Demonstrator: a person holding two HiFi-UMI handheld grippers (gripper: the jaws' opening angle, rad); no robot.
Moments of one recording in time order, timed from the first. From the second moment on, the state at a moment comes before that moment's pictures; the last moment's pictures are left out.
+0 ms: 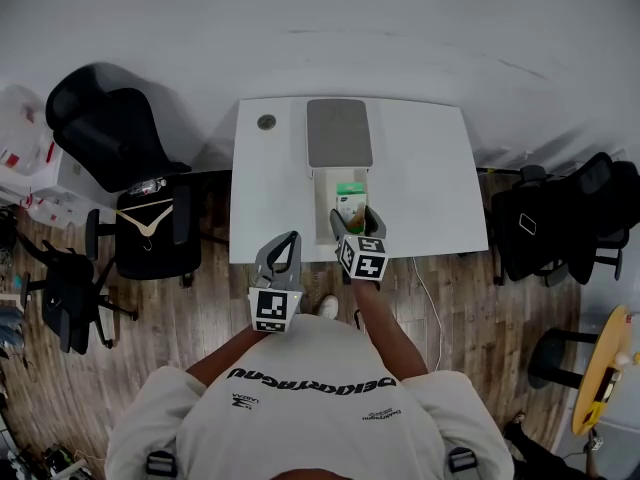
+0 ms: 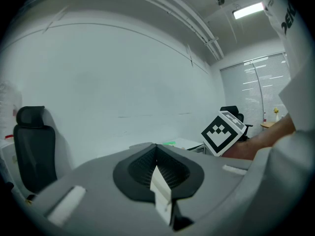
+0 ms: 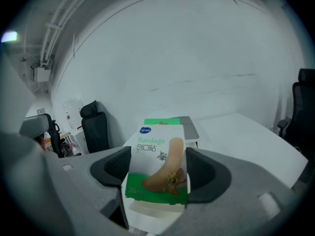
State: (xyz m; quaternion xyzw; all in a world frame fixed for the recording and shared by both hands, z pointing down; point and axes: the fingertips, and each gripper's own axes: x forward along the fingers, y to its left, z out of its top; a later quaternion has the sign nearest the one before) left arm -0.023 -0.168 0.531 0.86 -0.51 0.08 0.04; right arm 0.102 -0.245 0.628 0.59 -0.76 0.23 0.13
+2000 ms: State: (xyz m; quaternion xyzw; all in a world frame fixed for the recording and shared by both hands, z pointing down) left arm -0.026 -0.164 0.525 0.86 -0.50 0.07 0.03; right arm 0.094 -0.188 0.539 0.58 -0.80 0.13 0.03
